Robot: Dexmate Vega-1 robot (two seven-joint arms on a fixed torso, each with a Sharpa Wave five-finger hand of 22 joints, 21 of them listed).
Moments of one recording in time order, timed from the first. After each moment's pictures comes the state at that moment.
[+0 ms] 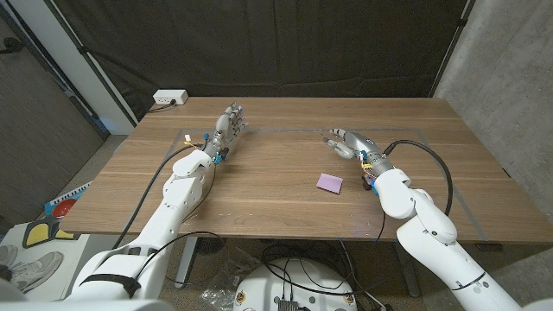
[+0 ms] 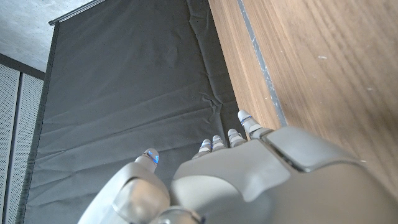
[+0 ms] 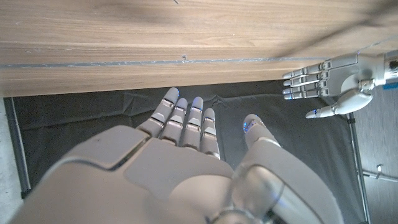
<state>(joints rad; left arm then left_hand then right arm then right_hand) 0.74 0.21 0.04 -1.10 -0.31 -0.20 -0.42 0.02 0.07 0.34 0.18 0.29 -0.17 -0.05 0.19 0.18 -0.17 -0.07 0.19 0.17 -0.17 -0.03 0.18 0.17 -0.13 -0.04 0.47 0.19 -1.29 -0.48 -0.27 -2.18 -0.78 -0.31 0.13 0.34 0.18 0.43 -0.08 0.19 0.24 -0.01 0.20 0.18 0.32 0.00 0.24 0.18 0.21 -0.01 0.20 0.17 0.06 0.01 0.67 0.18</state>
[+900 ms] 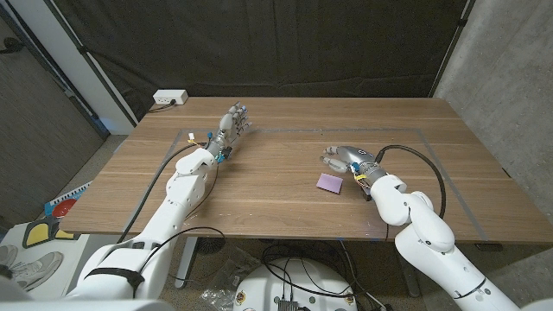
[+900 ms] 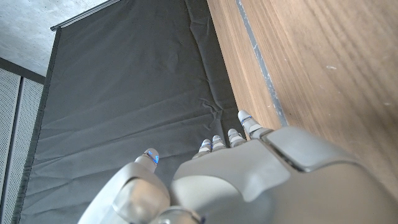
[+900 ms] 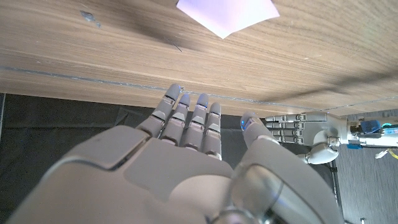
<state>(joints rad) 0.71 0.19 0.05 -1.05 -0.30 -0.21 -0.45 0.02 0.07 0.34 0.18 0.29 -0.17 -0.05 0.19 0.18 -0.17 -0.07 0.19 0.17 -0.17 -0.03 0.18 0.17 -0.13 -0.04 0.46 0.19 -1.32 -0.51 -0.32 -2.21 -0.95 -0.35 0.29 0.36 0.18 0.48 -0.07 0.19 0.37 -0.06 0.22 0.18 0.41 -0.07 0.25 0.18 0.28 -0.04 0.20 0.17 0.11 -0.01 0.68 0.18</state>
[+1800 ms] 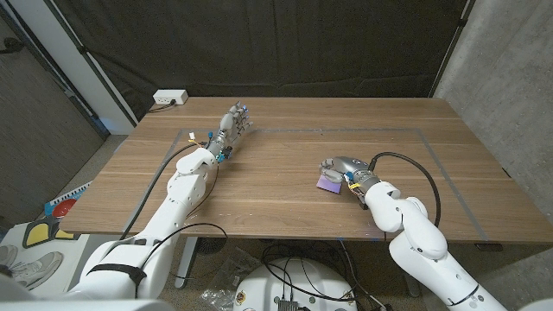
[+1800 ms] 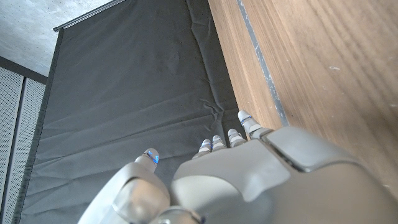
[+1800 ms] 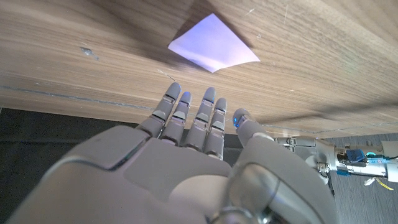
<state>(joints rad) 0.70 0.19 0.04 -1.02 -0.29 -0.22 -0.47 0.02 0.07 0.34 0.18 0.29 -0.17 -0.05 0.19 0.18 -0.17 -0.07 0.19 0.17 -0.17 -0.03 0.18 0.17 -0.13 -0.04 0.46 0.19 -1.32 -0.48 -0.35 -2.19 -1.02 -0.37 0.37 0.41 0.21 0.57 -0.04 0.19 0.47 -0.11 0.22 0.18 0.54 -0.13 0.27 0.18 0.32 -0.04 0.20 0.18 0.13 -0.02 0.68 0.18</state>
